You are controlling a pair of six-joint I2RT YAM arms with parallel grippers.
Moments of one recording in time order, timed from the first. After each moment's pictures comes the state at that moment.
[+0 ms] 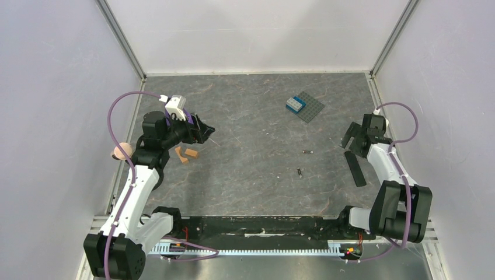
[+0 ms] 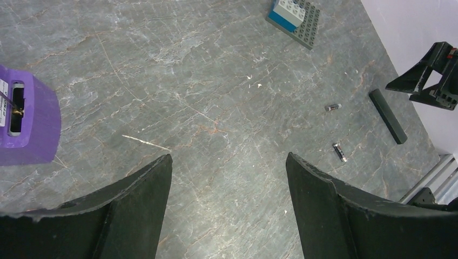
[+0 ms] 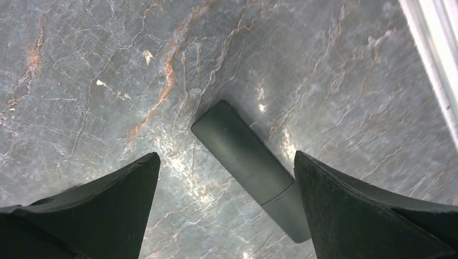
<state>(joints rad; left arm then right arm) -0.10 0.94 0.78 -0.23 0.48 -0.25 -0.19 1.28 0.76 -0.45 0.20 0.36</state>
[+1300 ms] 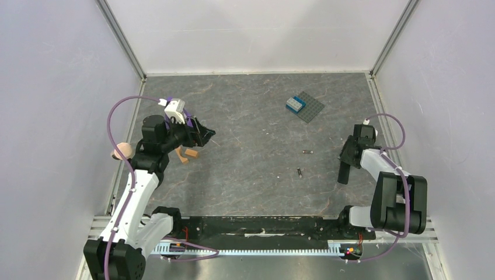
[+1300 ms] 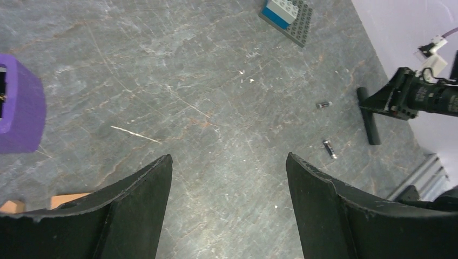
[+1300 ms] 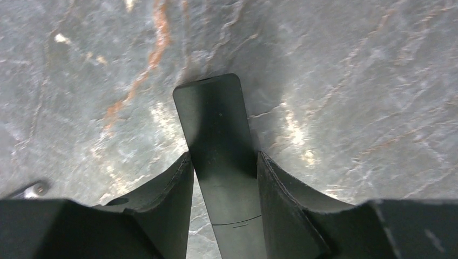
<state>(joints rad) -0.10 0.89 0.74 -0.24 0.48 -0.28 -0.17 1.35 0.61 -0.29 0.14 0.34</state>
